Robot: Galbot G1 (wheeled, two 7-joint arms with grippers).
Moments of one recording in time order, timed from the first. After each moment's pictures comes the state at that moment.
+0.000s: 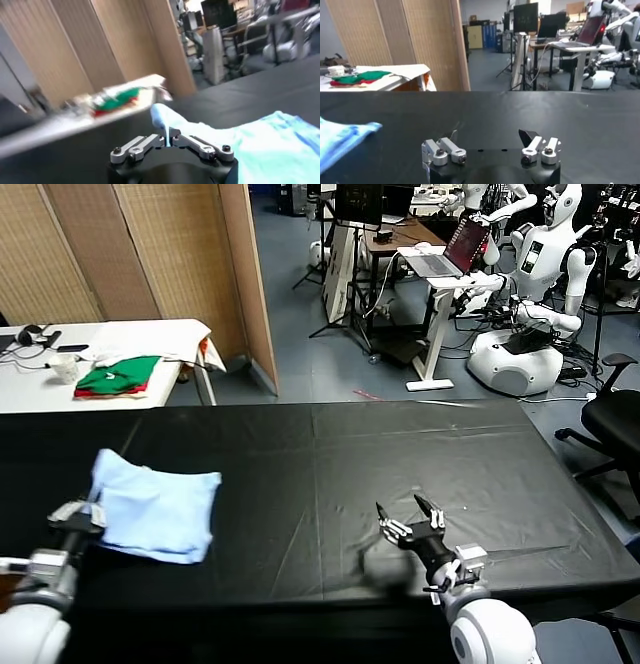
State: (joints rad) left arm 1.63 -0.98 -0.92 -2.06 -0.13 0.22 -0.08; right arm -1.43 1.35 0.44 2.12 0.26 -0.44 -0.05
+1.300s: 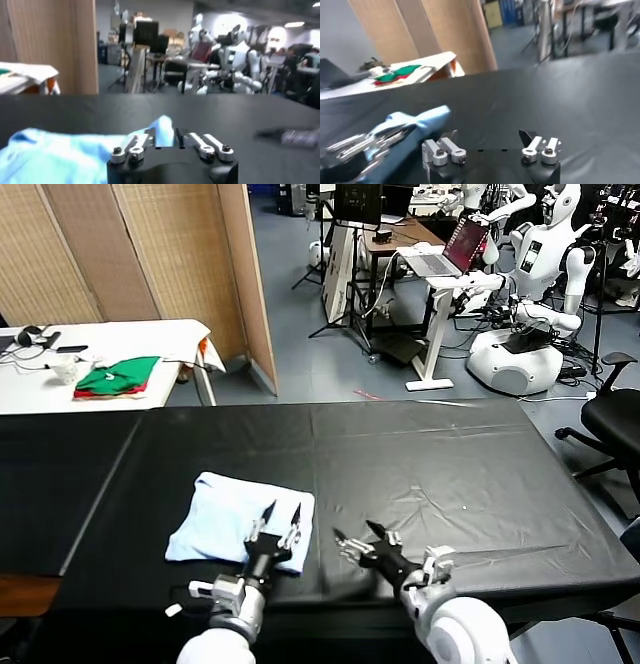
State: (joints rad) left arm 1.51 -1.44 -0.29 -2.10 -0.06 0.18 -0.06; right arm -1.36 1.31 0.29 2.11 0.56 -0.62 -0.01
